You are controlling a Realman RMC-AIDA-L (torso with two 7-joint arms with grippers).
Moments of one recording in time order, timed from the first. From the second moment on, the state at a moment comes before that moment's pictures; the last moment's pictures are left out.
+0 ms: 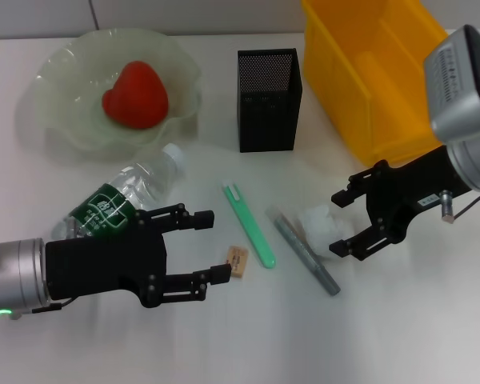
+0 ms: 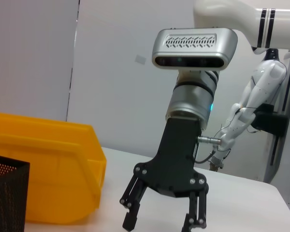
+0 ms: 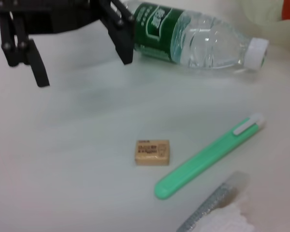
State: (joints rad) left arm -0.40 -2.06 0.95 0.45 1.76 1.65 -1.00; right arm 0.67 2.08 -1.09 -0.94 -2.38 -1.55 1.66
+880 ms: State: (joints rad) left arm -0.41 -2.06 0.95 0.45 1.75 1.65 -1.01; right arm 0.68 2.08 -1.16 -0.88 -2.35 -1.45 1.64
